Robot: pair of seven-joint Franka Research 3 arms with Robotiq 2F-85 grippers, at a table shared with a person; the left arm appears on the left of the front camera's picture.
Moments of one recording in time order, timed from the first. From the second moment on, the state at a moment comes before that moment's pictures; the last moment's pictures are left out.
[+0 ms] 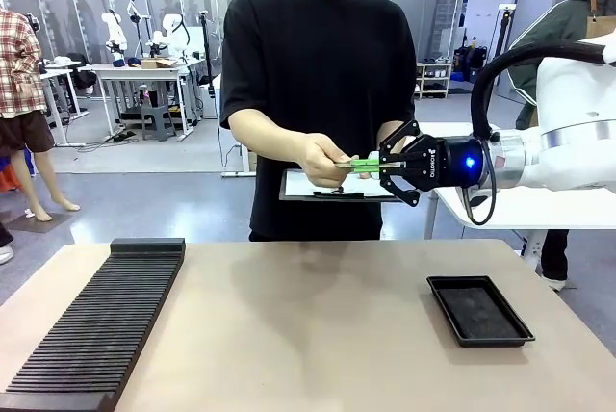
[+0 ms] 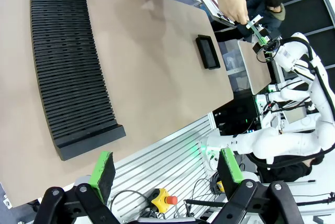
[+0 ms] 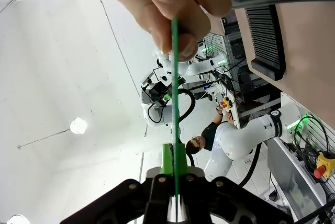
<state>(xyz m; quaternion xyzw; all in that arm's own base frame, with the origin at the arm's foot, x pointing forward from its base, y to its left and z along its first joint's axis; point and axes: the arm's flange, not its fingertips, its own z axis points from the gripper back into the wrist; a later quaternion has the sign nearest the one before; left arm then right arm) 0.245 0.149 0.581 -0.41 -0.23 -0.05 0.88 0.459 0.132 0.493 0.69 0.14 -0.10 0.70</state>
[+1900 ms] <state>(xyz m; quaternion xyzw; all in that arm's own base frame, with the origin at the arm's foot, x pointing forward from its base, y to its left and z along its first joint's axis) 0.245 0.149 0.581 -0.41 -0.23 -0.05 0.88 0.459 0.132 0.493 0.69 0.14 -0.10 0.71</state>
